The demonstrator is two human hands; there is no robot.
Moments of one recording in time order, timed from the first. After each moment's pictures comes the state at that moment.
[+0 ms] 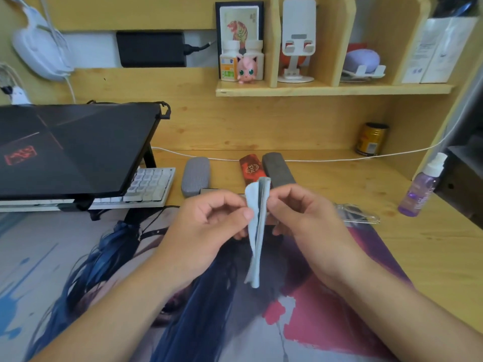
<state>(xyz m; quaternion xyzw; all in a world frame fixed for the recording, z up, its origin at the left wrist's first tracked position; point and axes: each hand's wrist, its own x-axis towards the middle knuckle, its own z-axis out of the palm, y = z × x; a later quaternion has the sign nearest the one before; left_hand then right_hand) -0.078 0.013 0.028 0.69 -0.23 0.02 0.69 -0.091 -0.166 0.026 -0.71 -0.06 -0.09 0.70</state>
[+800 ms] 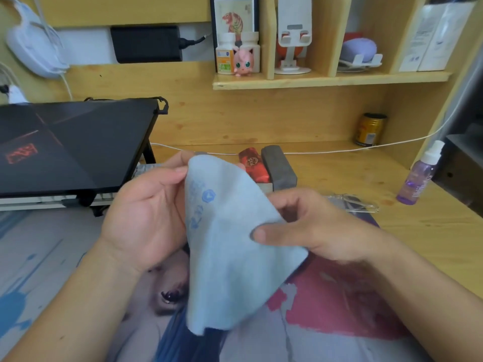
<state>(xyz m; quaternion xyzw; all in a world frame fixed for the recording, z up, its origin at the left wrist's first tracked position) -0.080 0.054 0.067 0.47 -0.20 -0.14 0.85 -0.101 -0.177 0.049 -0.74 -0.21 0.14 0.63</state>
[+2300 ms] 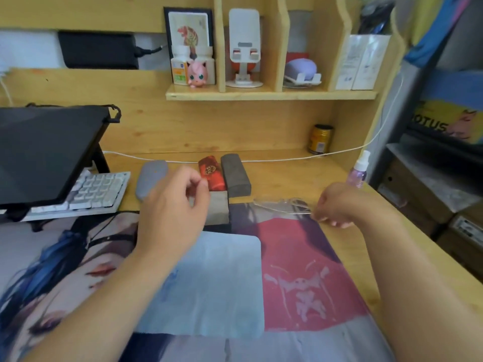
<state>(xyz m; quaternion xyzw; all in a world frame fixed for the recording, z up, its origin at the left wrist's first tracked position) -0.056 -0.032 0.031 0.84 -0.18 0.33 0.39 -0.068 -0.318 0.054 -0.93 0.25 0.12 0.23</state>
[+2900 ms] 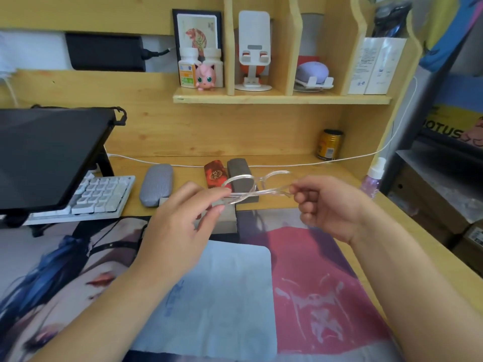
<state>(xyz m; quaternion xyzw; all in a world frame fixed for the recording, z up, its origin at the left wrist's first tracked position) -0.047 -0.014 0.009 0.81 -0.33 0.33 0.36 -0.066 -0.269 0.061 -0.66 0.14 0.05 0.73</state>
